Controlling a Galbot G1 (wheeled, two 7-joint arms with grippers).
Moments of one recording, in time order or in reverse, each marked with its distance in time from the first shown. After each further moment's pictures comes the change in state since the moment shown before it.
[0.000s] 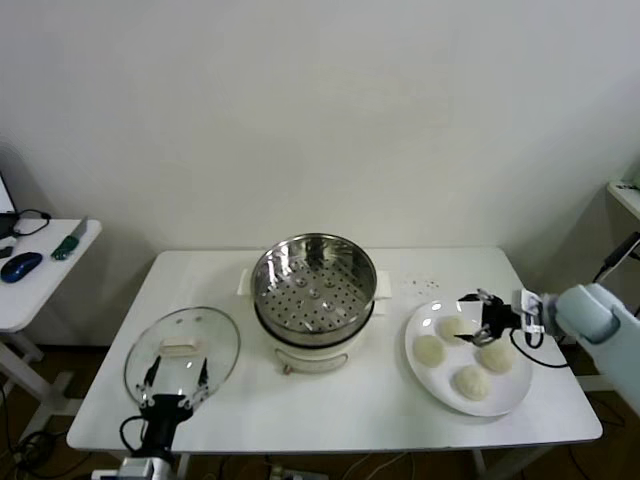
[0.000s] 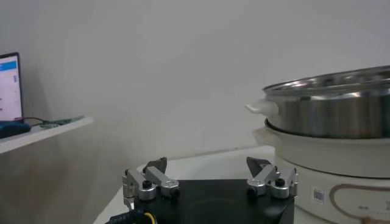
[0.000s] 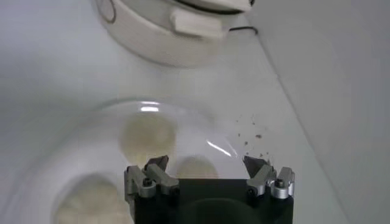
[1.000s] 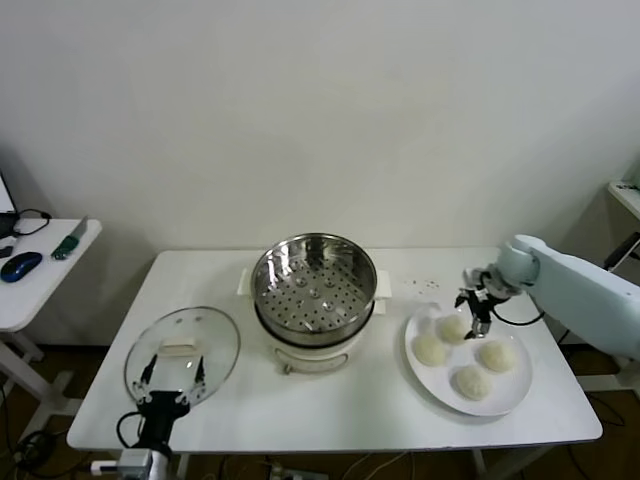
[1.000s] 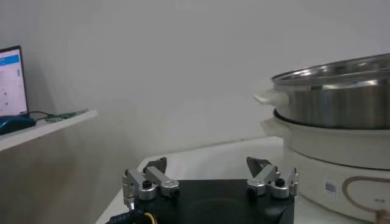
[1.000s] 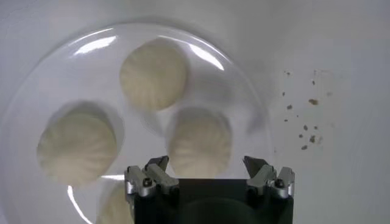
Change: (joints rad) left arm -0.023 0.008 -0.007 0.000 0.011 0.066 -0.014; right arm 0.556 0.235 -0.779 -0.358 -0.008 -0.031 -0.107
